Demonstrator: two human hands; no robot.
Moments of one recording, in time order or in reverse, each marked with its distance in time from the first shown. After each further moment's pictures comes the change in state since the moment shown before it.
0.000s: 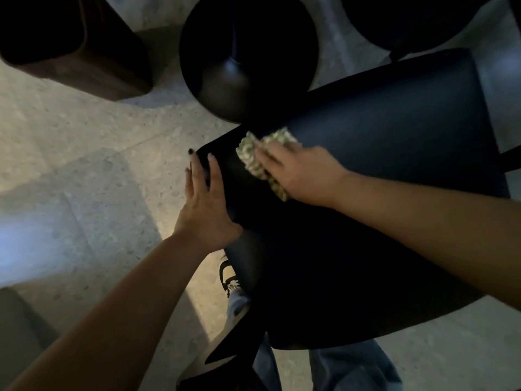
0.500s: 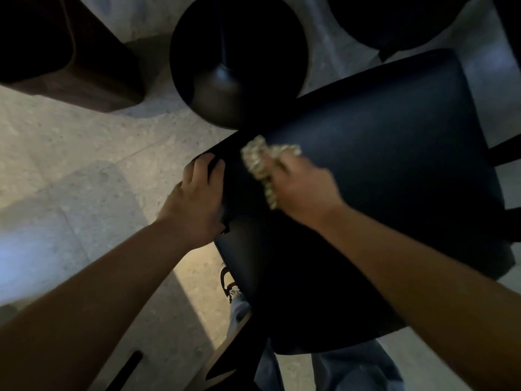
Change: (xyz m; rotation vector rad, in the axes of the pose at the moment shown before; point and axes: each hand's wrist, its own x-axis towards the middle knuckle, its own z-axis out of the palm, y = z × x) left_hand 0.012 0.008 -0.043 0.380 -0.034 0.288; right_hand -0.015 -0.023 0.008 0.301 -0.021 0.456
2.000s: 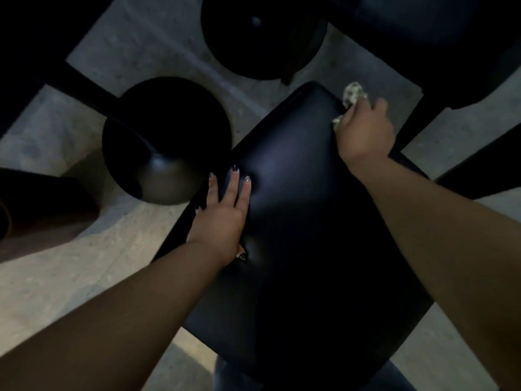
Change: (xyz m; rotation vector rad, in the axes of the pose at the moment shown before) left_hand 0.122 0.106 -0.043 0.370 -0.169 0.320; right_hand -0.007 0.218 -0.053 0.033 0.463 1.250
